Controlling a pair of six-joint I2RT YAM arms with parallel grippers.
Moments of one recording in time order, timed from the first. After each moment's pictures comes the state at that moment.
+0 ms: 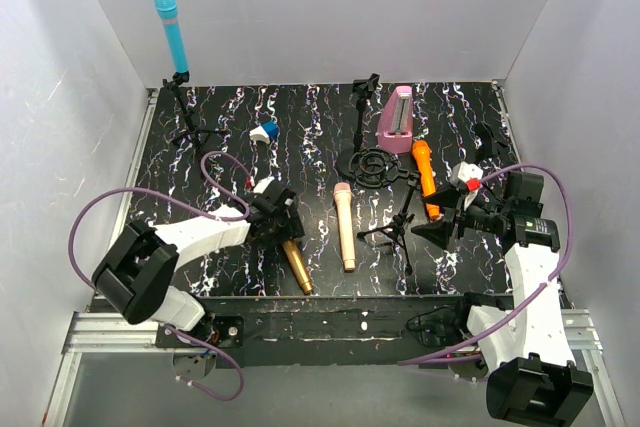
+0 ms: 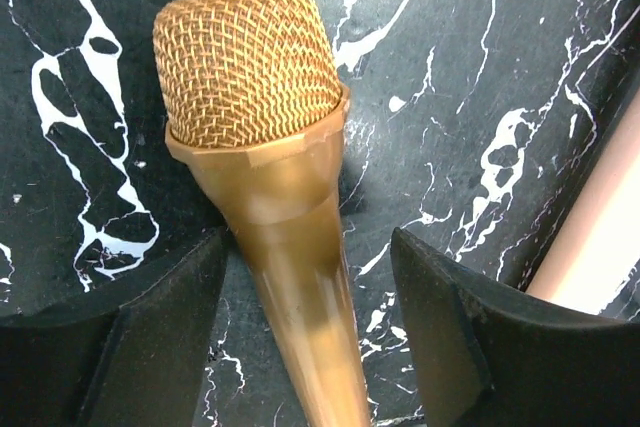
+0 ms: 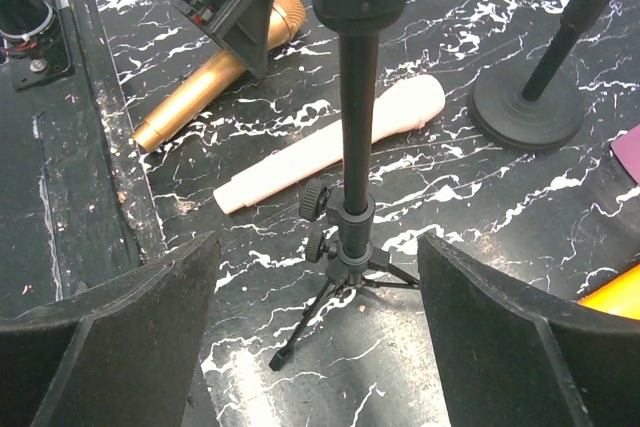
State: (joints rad) left arm -0.70 1.44 0.73 -0.38 -0.15 -0.93; right arm -0.16 0.81 0.74 -0.77 -1.26 -0.75
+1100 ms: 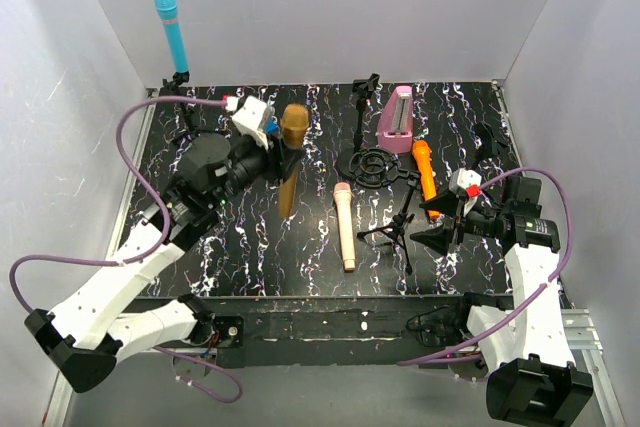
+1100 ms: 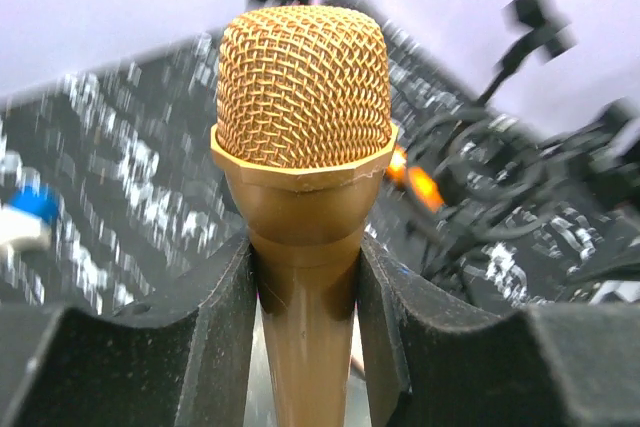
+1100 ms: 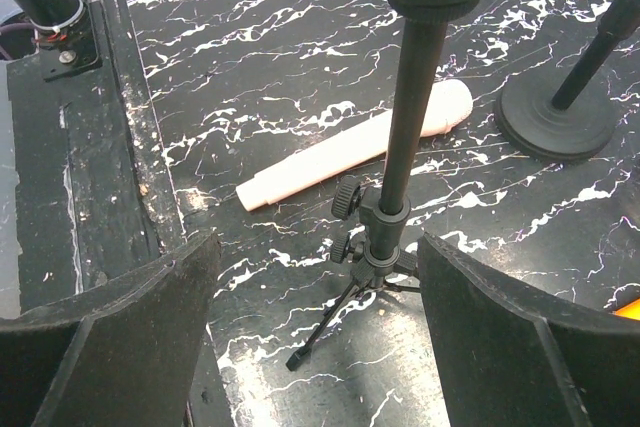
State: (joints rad) left arm -0.71 0.99 1.08 -0.25 -0.03 -0.20; right arm -0.16 0.80 0.74 -0.88 -1.30 -0.86
